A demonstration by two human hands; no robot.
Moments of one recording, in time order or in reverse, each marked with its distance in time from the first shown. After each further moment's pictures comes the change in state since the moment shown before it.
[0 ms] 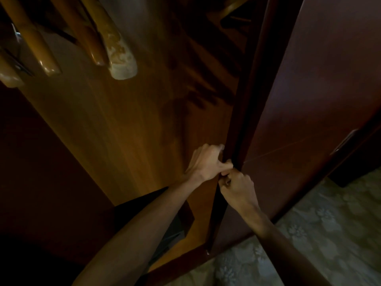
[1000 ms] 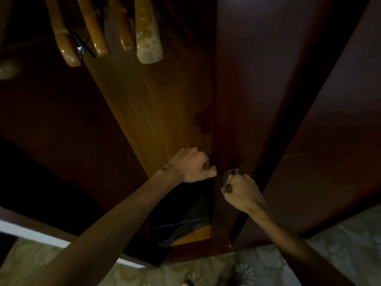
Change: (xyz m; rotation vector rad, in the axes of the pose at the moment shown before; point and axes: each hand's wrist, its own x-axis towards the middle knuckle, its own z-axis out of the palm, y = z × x) left_hand -0.092 -0.067 -0.068 0.338 -0.247 -0.102; right_hand -0.003 -0.012 0.053 -0.186 -0.338 -0.307
